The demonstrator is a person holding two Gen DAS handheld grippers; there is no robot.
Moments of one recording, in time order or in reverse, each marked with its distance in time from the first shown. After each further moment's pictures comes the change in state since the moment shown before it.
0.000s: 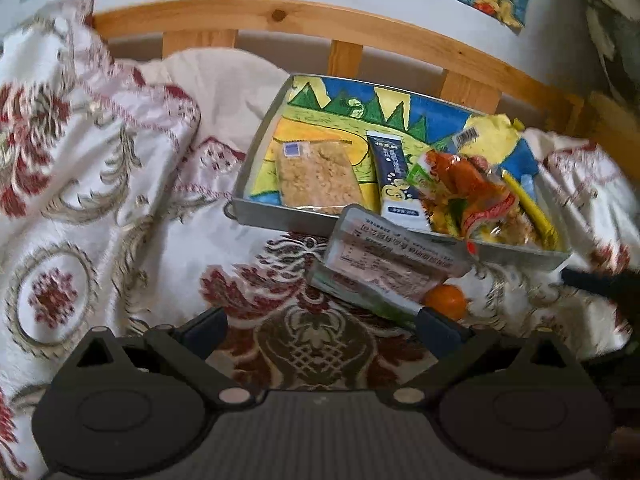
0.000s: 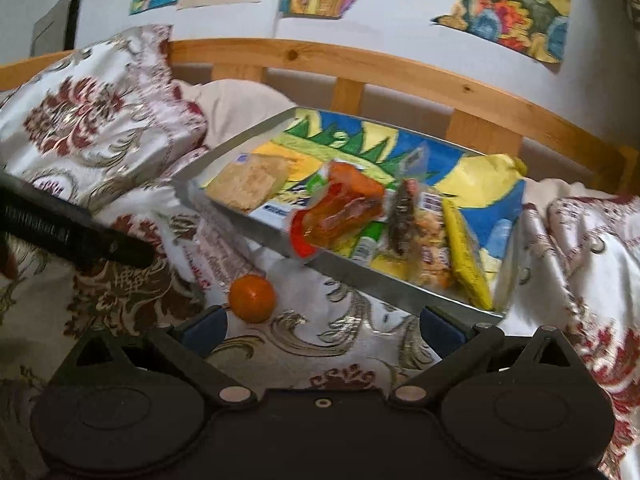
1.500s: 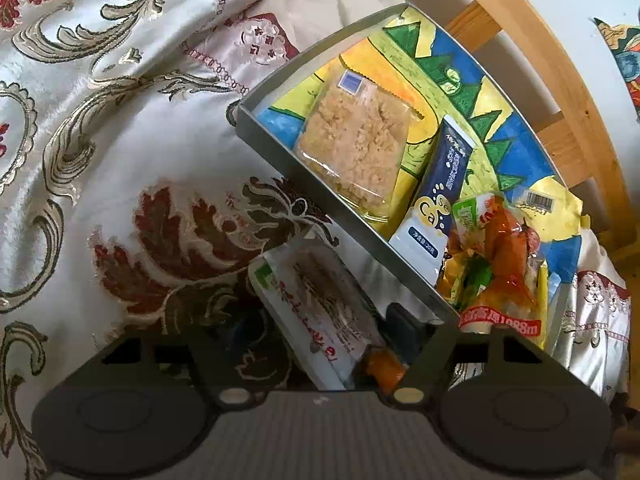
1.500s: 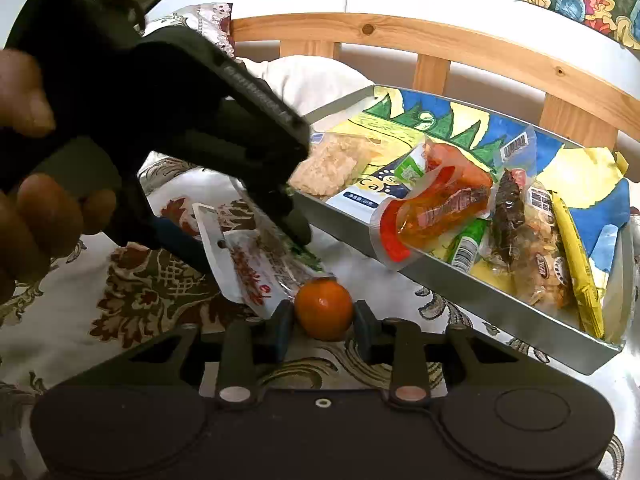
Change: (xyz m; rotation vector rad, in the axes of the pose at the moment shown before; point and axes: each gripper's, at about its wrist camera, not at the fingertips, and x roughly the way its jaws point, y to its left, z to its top) left arm 0.063 0.006 0.038 -0.563 0.272 -0.037; right arm 0.048 0.013 0.008 -0.036 0.049 0.218
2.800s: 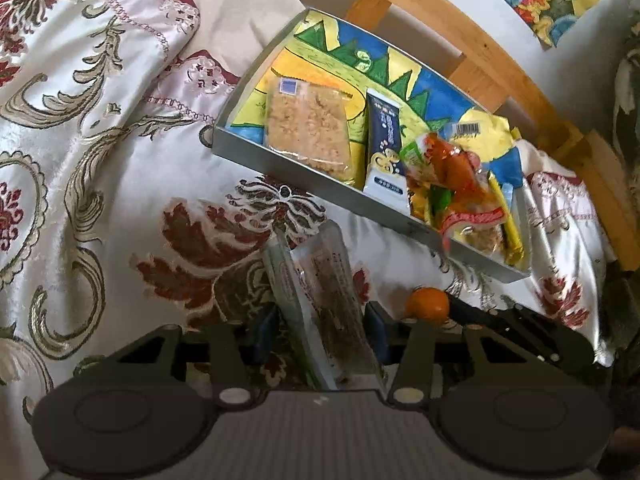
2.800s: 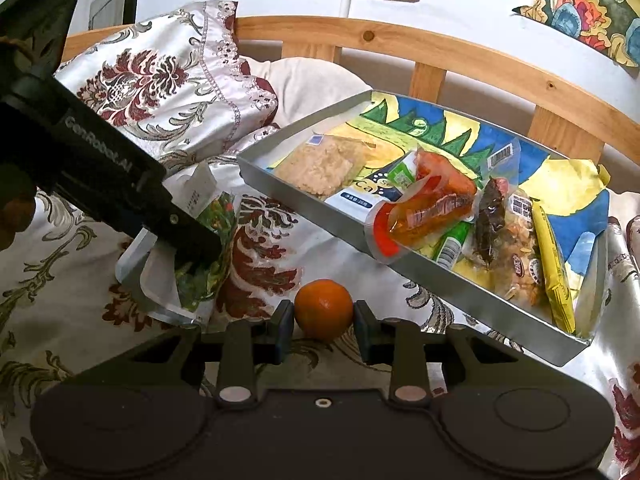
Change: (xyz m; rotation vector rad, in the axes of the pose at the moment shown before) left arm -0.038 0.027 -0.027 0.375 -0.037 -0.098; right arm -0.021 0.008 -0.003 -0.041 0.012 -0.038
